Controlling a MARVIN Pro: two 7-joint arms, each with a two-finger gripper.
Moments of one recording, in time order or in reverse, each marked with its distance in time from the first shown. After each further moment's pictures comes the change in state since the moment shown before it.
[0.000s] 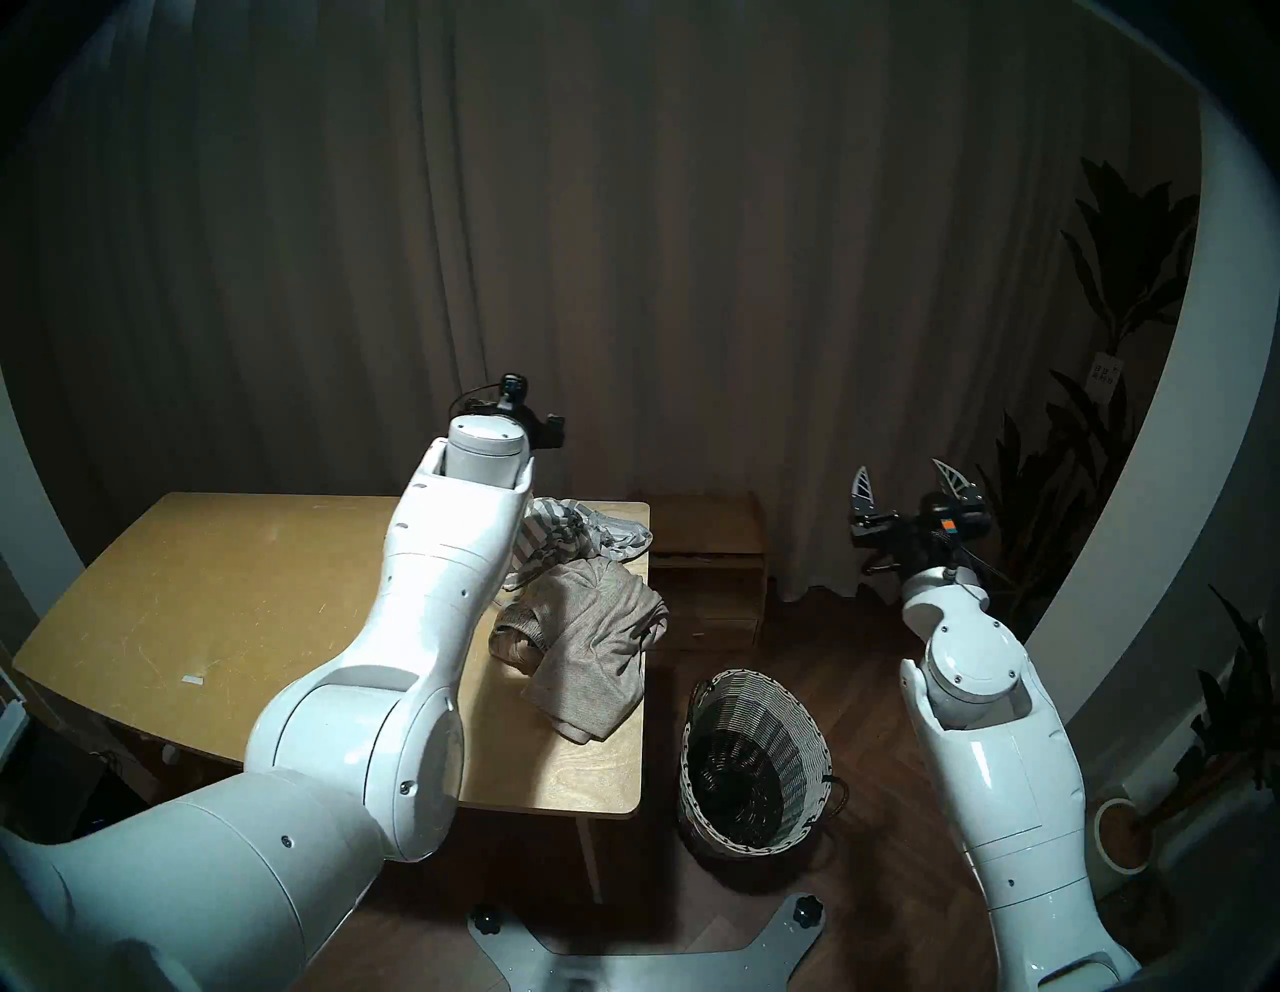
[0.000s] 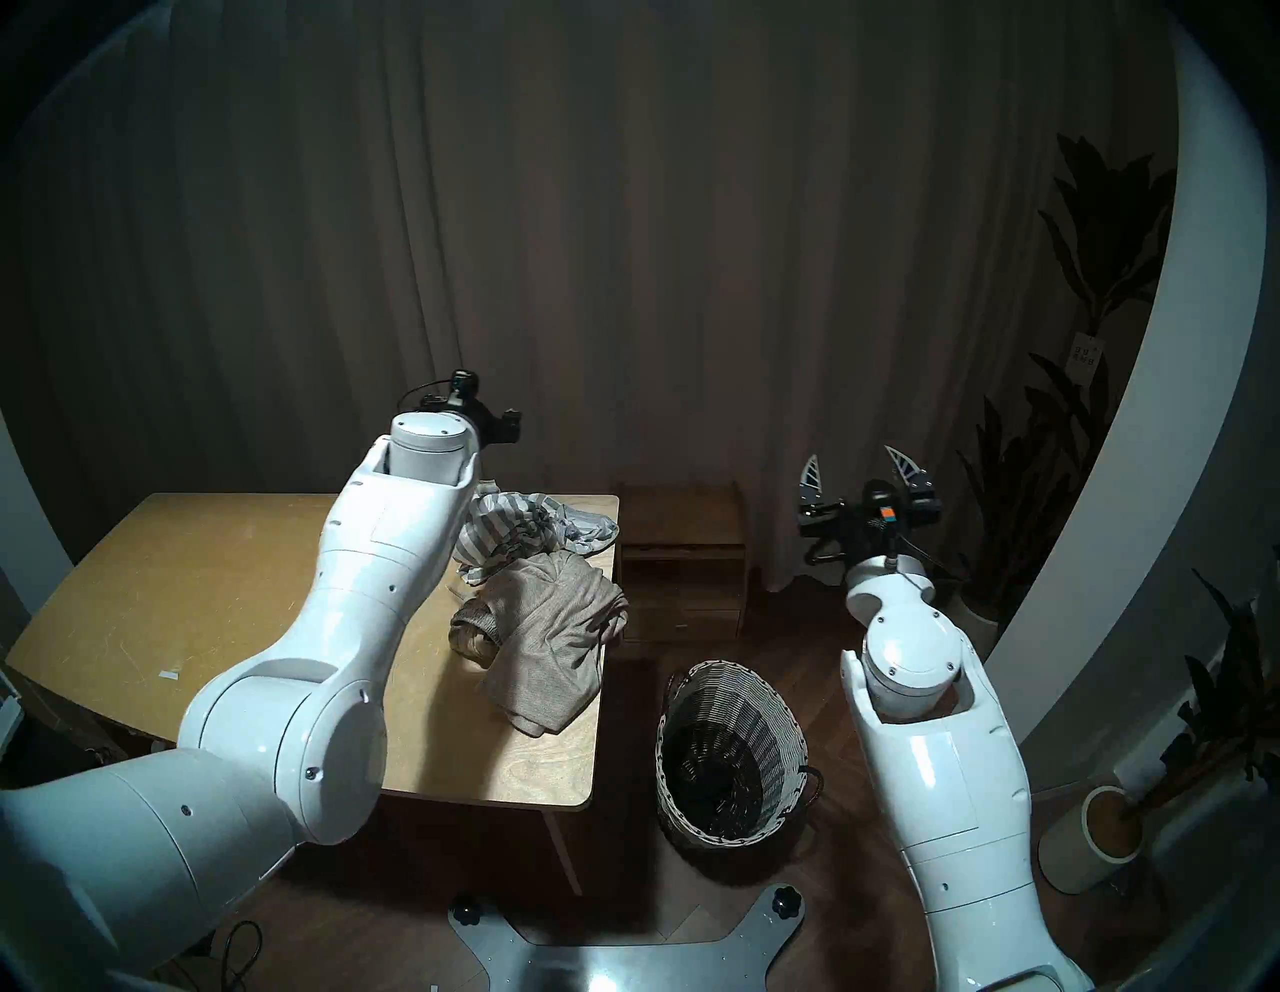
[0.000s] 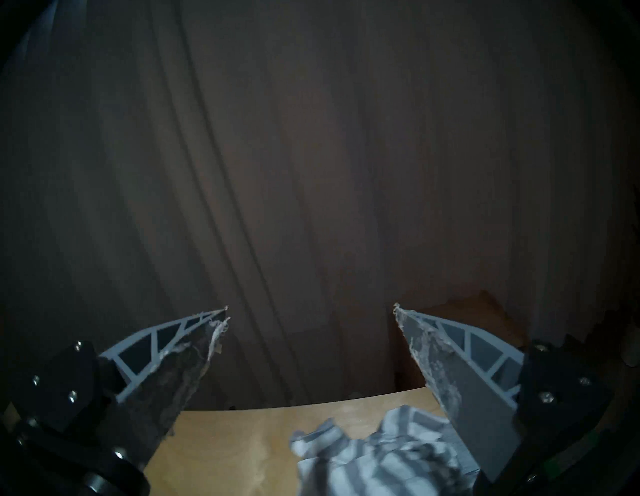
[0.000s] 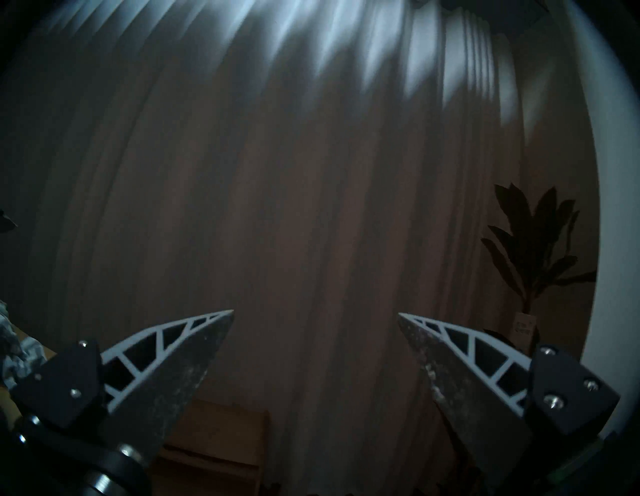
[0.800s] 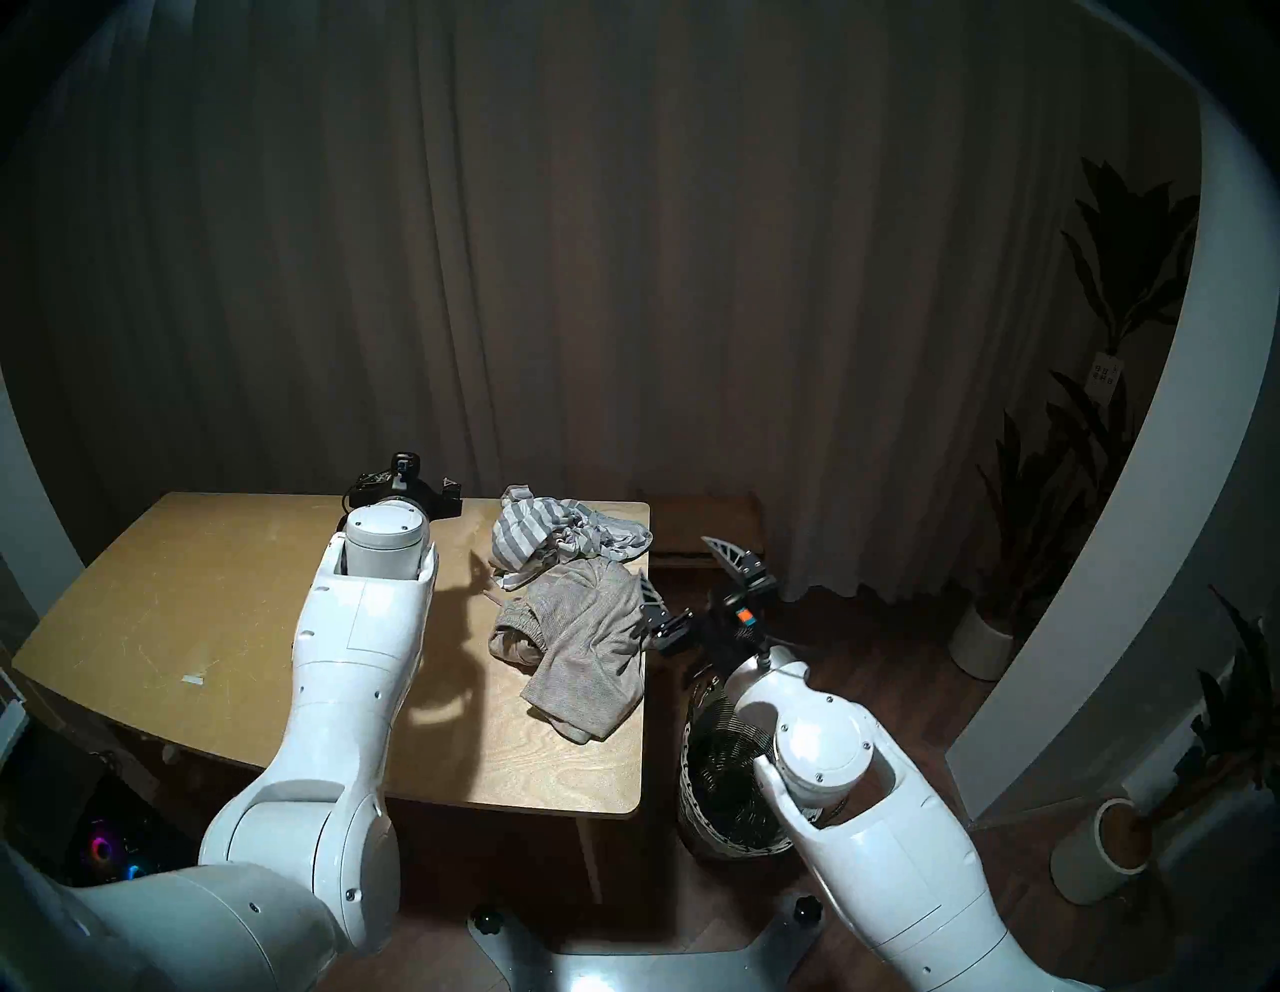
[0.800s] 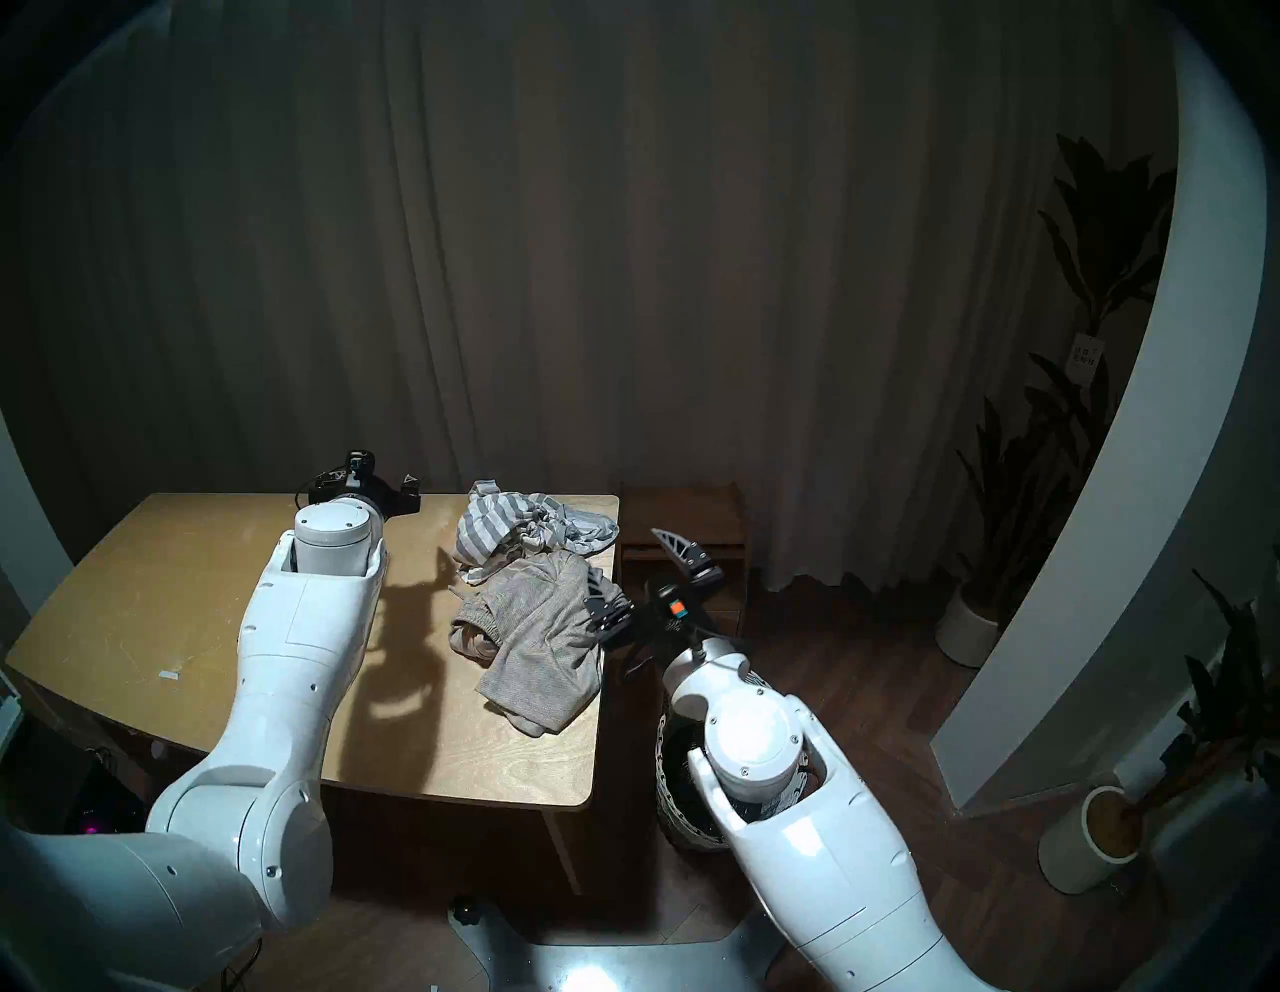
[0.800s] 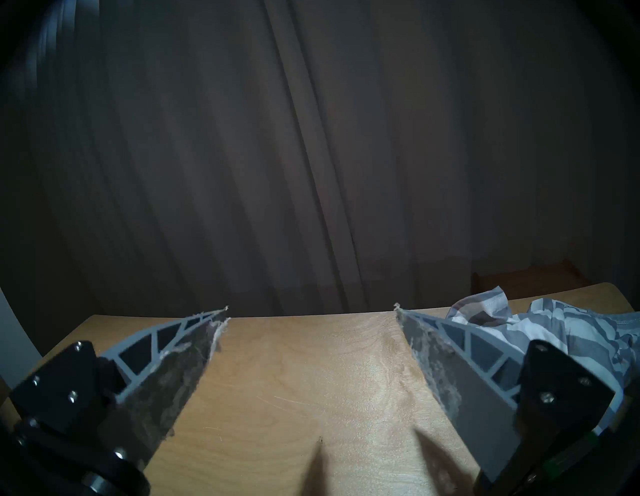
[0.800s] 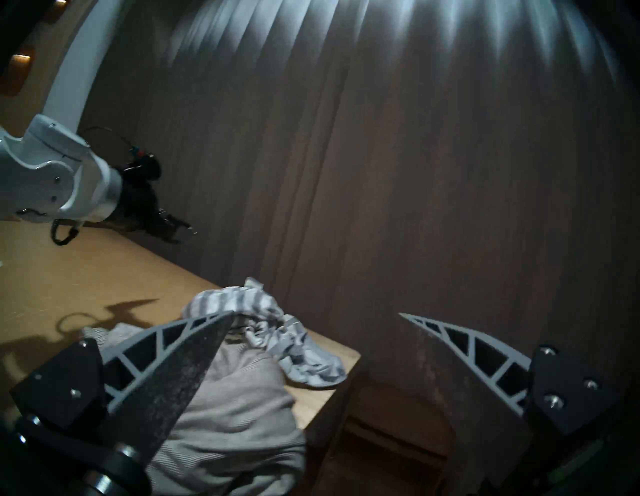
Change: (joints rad) left arm 0.289 0.111 -0.140 -0.219 -0.032 -0.059 0.012; right arm -0.097 -0.046 -0.387 0.040 -0.057 -0.005 0.163
